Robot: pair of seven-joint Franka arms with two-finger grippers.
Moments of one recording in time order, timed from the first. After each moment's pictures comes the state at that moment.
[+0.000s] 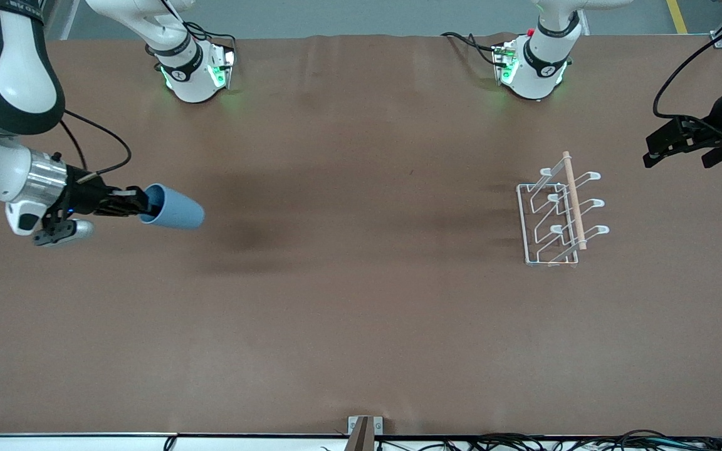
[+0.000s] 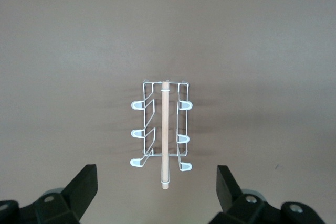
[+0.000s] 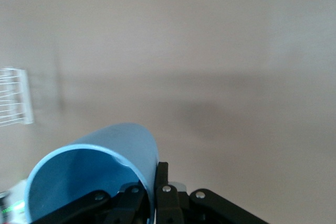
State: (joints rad) left arm -0.04 0.00 -0.02 -1.52 -0.02 1.54 -0.05; right arm 0.08 0.09 -0.08 -1.88 0.60 1.82 -0.22
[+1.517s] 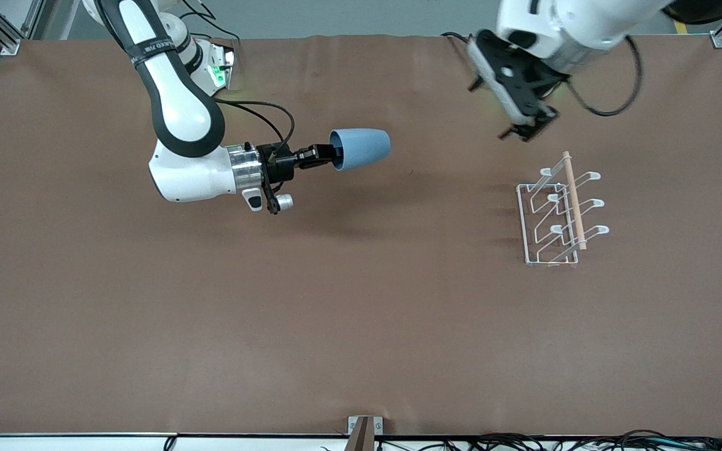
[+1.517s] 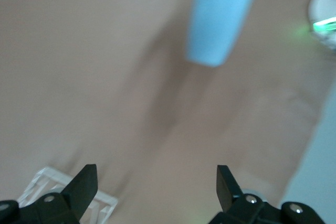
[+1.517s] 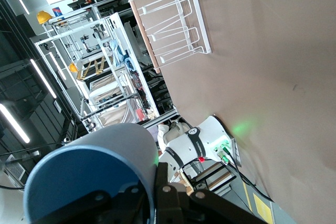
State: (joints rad) left arm -0.07 0.03 -0.46 -1.52 -0.33 1.54 0.52; right arm 0.54 0.25 -0.07 -1.98 1.47 1.83 -0.23
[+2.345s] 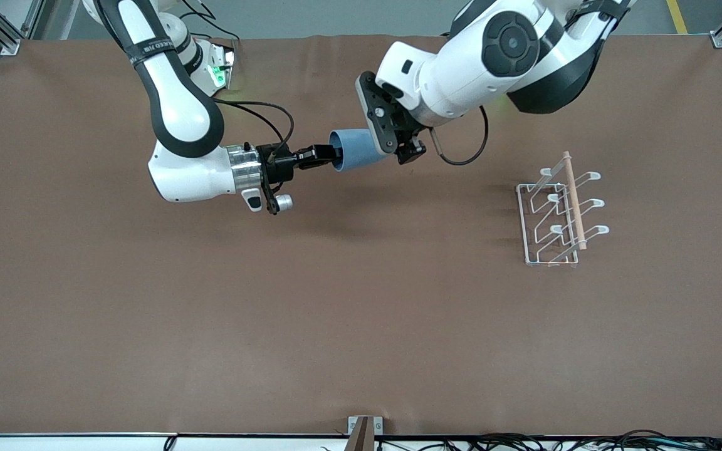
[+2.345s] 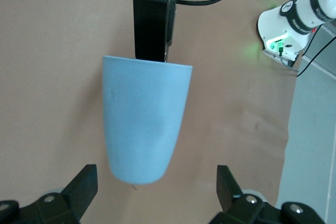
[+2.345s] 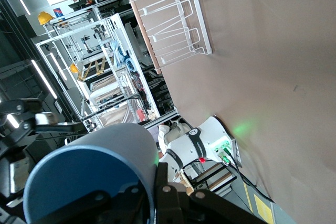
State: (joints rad) left arm -0.22 0.28 -0.54 -1.52 -0.35 1.80 0.53; right arm 0.54 0.25 -0.08 -1.98 1.47 1.83 -0.23
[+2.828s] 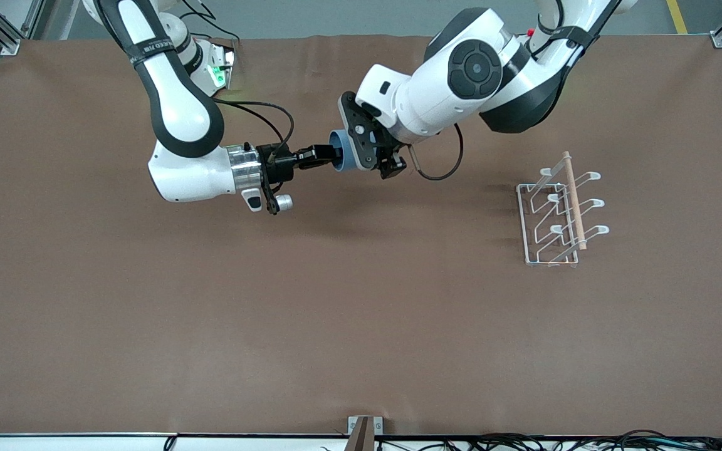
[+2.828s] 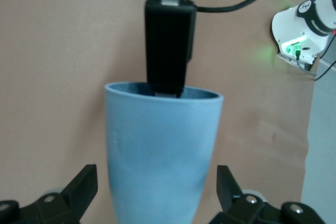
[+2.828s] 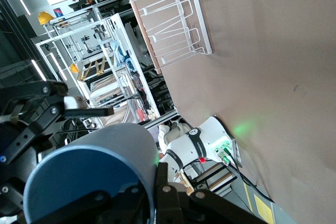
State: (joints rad) left arm -0.26 0.36 -0.54 -1.52 -0.30 1.91 0.53; right arm 0.54 0.25 -0.08 -1.98 1.47 1.83 -0.23
